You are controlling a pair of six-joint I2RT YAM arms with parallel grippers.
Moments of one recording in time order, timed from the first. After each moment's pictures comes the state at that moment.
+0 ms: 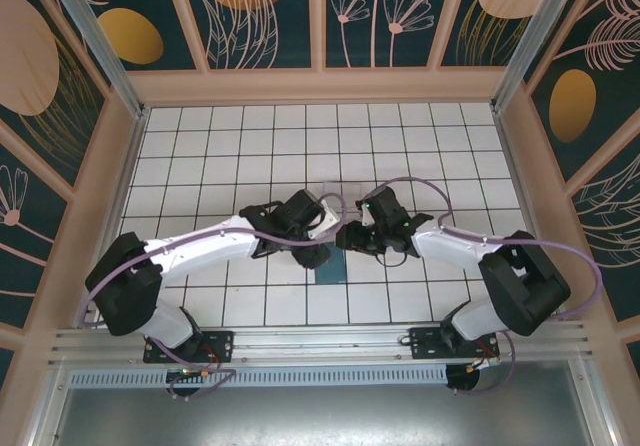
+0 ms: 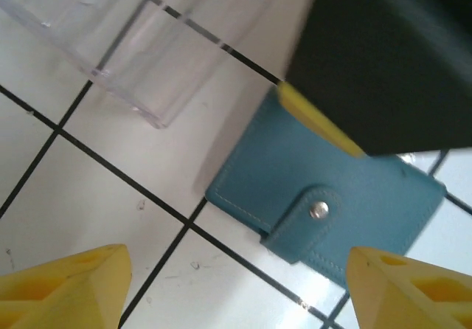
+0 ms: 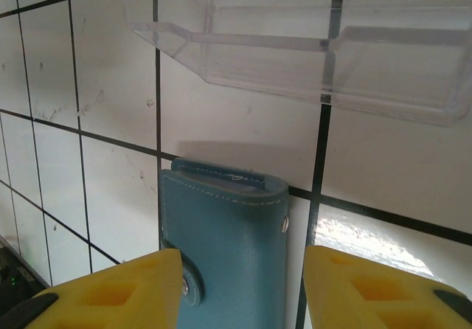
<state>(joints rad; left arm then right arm) -0.91 1.50 0.98 -0.52 0.02 0.07 0.66 1.45 0.67 -0.17 -0.37 0.73</state>
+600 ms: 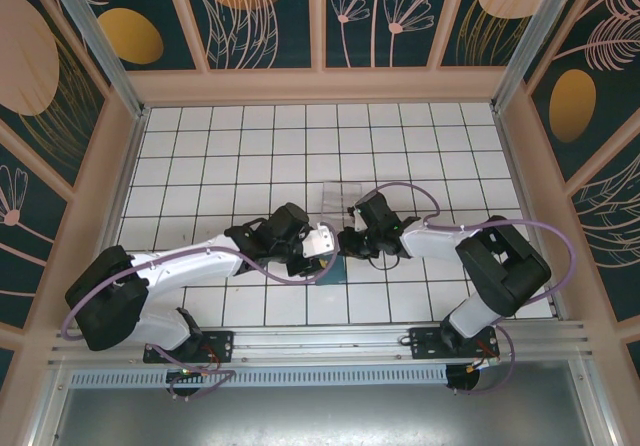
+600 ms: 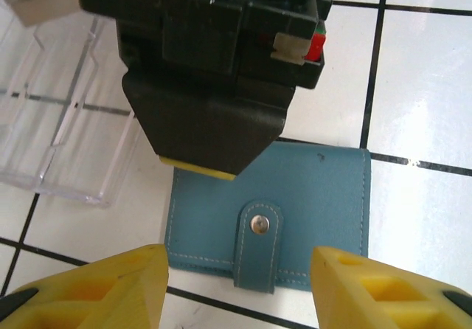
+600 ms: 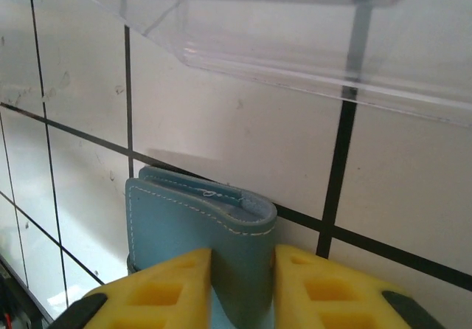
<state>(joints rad) -0.91 1.40 0.76 -0.22 0.18 0.41 0.69 1.57 0.65 -0.06 -0.39 0.72</state>
